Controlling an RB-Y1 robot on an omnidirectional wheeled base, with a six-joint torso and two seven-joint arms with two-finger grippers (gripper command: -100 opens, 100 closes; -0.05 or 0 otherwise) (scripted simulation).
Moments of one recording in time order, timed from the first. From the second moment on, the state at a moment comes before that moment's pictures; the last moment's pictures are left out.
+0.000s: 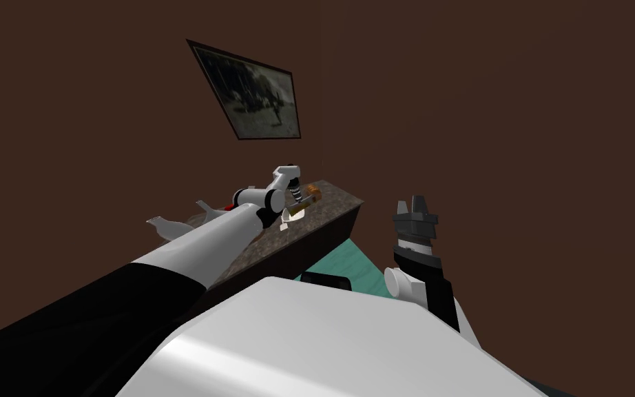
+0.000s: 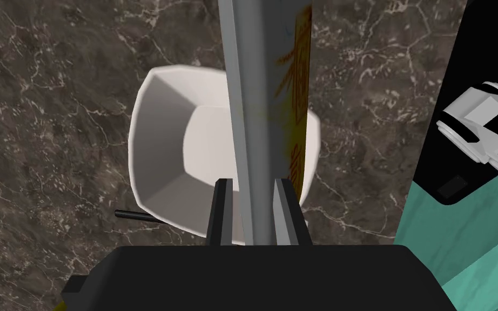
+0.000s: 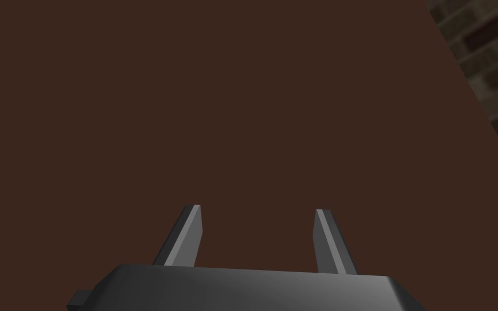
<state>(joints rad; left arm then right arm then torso) -1.42 0.36 0.33 -0.38 0.03 1.60 0.59 0.48 0.05 0.00 -2.34 0.02 -0.38 0.04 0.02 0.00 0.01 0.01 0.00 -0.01</state>
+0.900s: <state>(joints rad) -1.47 0.38 0.26 -0.39 0.00 1.66 0.59 0.48 0.05 0.00 -2.34 0.02 -0.38 0.04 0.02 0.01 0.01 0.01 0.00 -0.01</state>
